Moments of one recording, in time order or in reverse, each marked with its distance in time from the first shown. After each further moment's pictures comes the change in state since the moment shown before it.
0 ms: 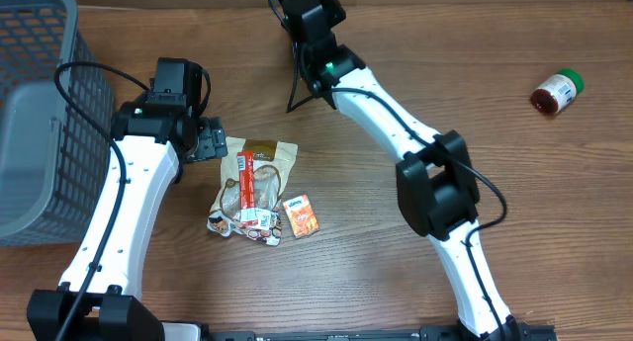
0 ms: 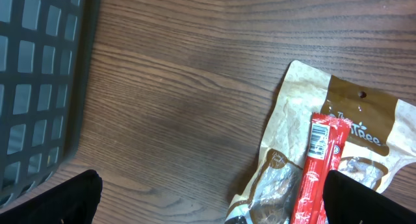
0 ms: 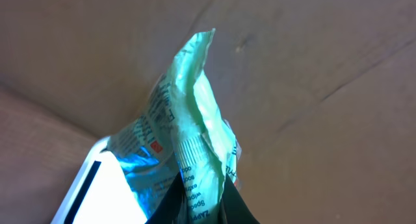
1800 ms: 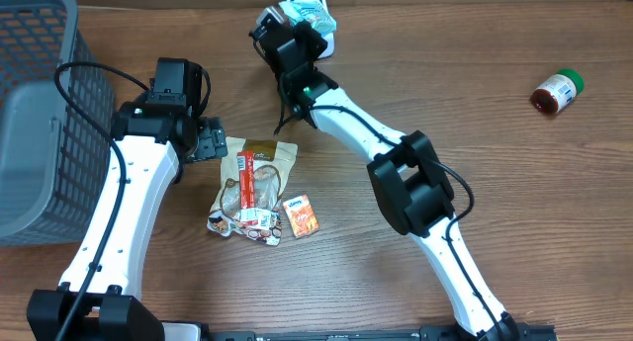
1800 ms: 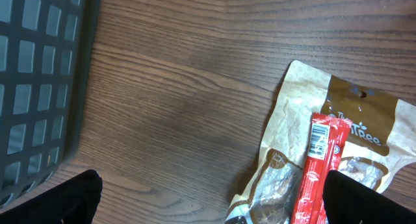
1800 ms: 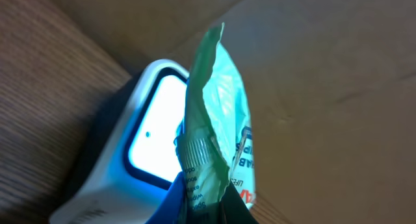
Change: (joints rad) left arm 0.000 0.000 0.000 0.000 0.000 0.000; right arm 0.059 0.115 0.003 -0.057 0.139 -0.149
